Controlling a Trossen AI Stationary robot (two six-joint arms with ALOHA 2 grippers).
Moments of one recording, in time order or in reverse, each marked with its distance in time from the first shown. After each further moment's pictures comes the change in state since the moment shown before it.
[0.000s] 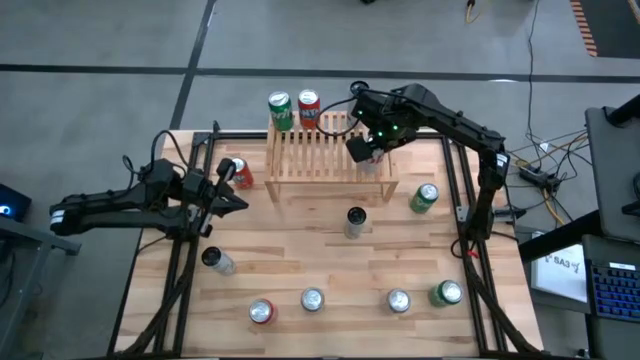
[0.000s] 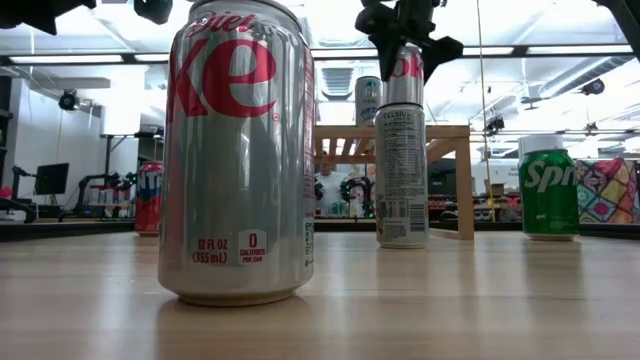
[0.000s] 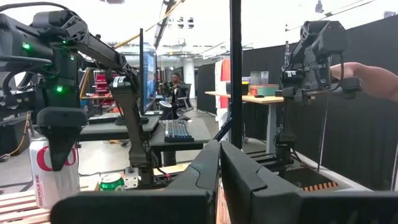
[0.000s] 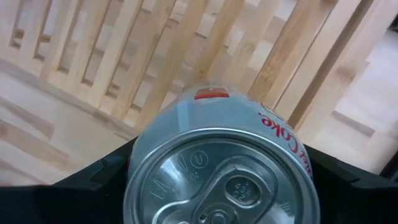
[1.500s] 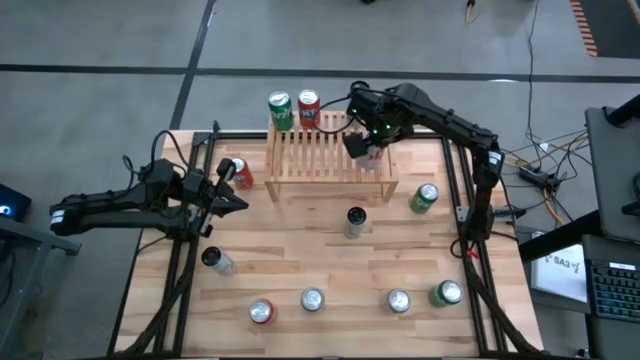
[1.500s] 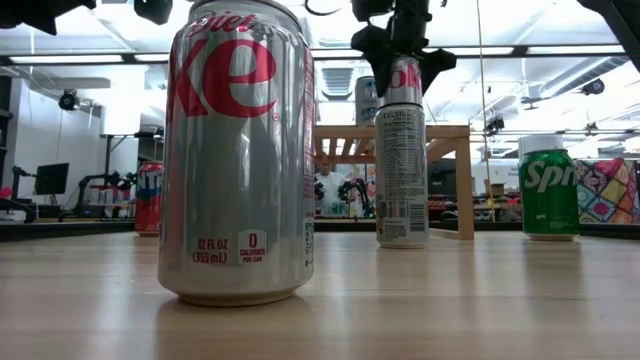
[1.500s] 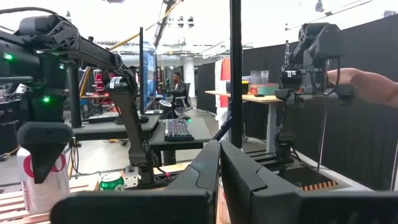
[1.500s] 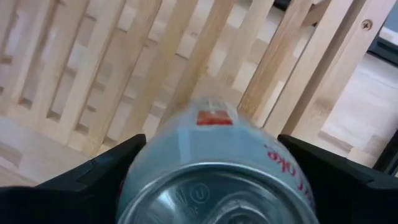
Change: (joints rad) left arm 0.000 0.000 0.000 -0.003 0.000 0.004; right arm -0.029 0.047 -0.001 0.028 0.081 -0.024
